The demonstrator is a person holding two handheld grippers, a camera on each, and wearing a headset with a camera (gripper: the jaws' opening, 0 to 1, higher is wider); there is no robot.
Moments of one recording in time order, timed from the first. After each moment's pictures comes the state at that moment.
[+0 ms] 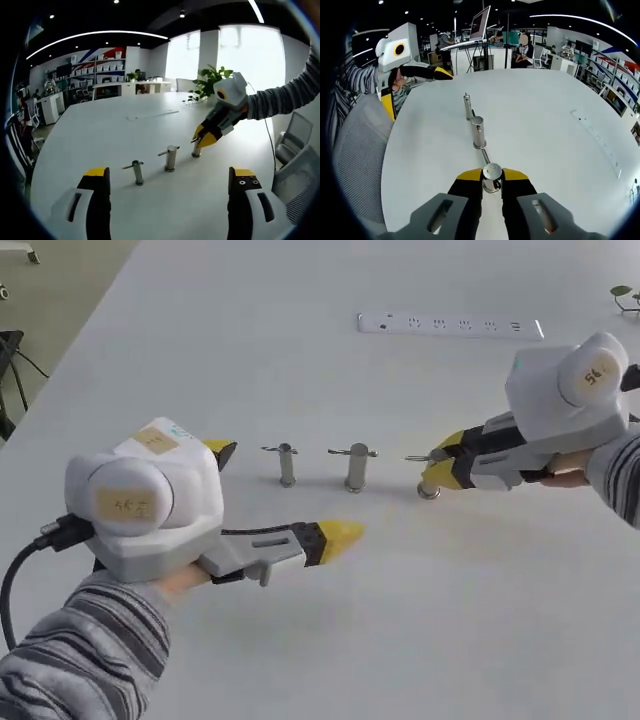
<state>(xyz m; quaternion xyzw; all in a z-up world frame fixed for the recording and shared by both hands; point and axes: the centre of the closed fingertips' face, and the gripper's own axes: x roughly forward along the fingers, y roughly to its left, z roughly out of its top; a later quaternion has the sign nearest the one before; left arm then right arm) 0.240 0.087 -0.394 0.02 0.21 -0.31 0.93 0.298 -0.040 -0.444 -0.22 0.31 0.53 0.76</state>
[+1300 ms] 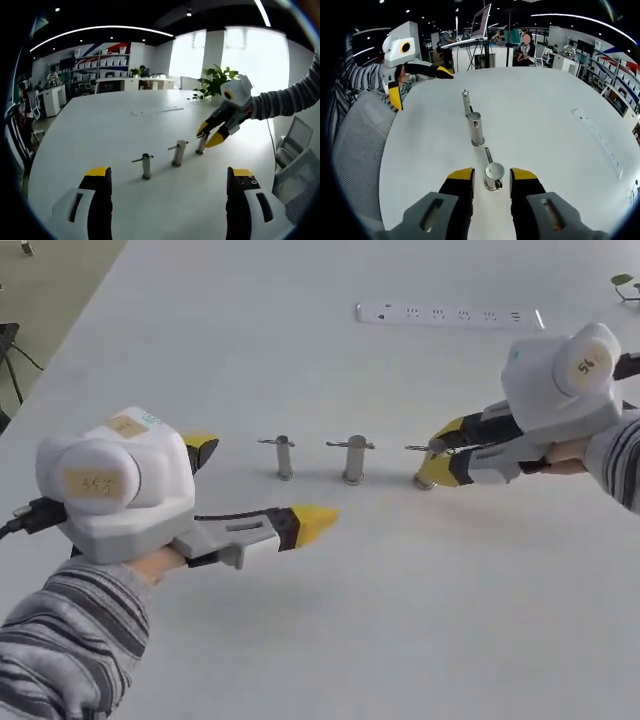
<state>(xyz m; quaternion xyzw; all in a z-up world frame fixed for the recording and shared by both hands) 0.245 0.102 -0.403 0.00 0.23 -0.30 0.93 0.301 -0.043 -0.450 -0.22 0.31 0.54 0.75</state>
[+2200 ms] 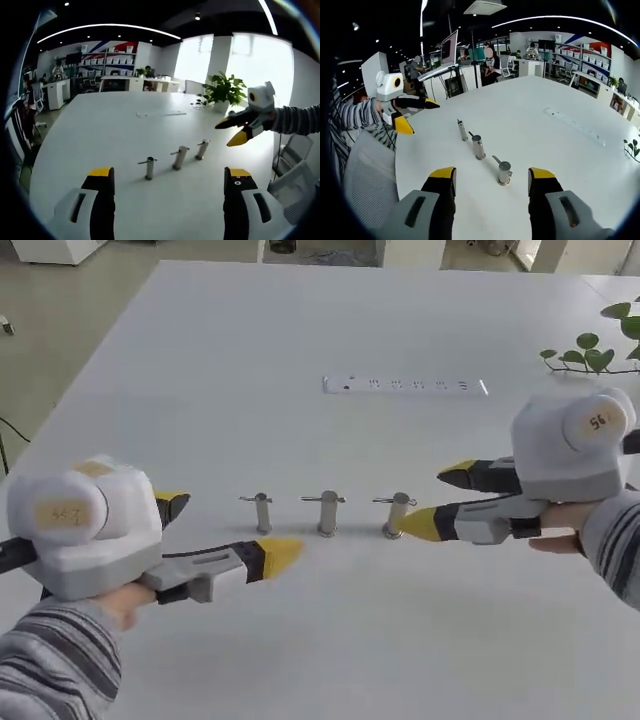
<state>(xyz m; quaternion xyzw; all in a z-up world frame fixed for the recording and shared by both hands) 0.238 0.114 -0.381 -0.03 0.23 -0.28 0.93 0.268 -0.060 -0.388 -0.11 0.29 0.43 0.85</state>
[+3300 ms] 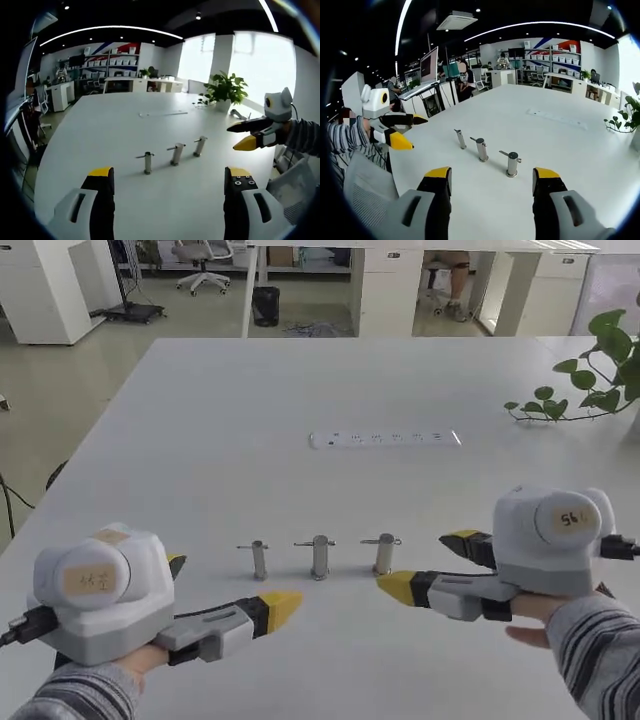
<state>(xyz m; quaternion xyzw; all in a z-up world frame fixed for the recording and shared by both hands) 0.213 0.117 -0.377 -0.02 0.23 -0.26 0.94 0.229 -0.061 -0.382 -0.05 0.26 0.32 0.91</state>
